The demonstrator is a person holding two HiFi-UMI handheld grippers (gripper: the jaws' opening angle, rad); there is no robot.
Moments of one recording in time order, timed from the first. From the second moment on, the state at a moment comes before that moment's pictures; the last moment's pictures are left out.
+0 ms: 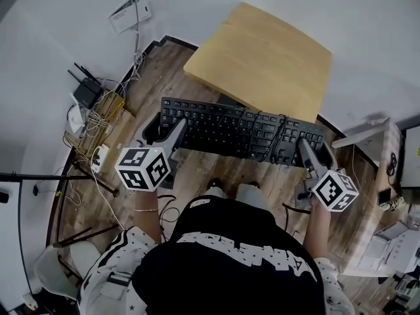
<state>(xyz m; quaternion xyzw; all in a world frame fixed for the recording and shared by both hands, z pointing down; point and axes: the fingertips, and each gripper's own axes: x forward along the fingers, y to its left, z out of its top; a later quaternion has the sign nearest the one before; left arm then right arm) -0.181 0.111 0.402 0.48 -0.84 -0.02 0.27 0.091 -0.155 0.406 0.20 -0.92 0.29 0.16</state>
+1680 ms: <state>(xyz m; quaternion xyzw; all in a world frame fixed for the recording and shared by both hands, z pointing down) -0.174 0.114 0.377 0.47 -0.85 -0.01 0.22 0.095 -0.155 0.402 0.19 -0.93 0.29 0.11</state>
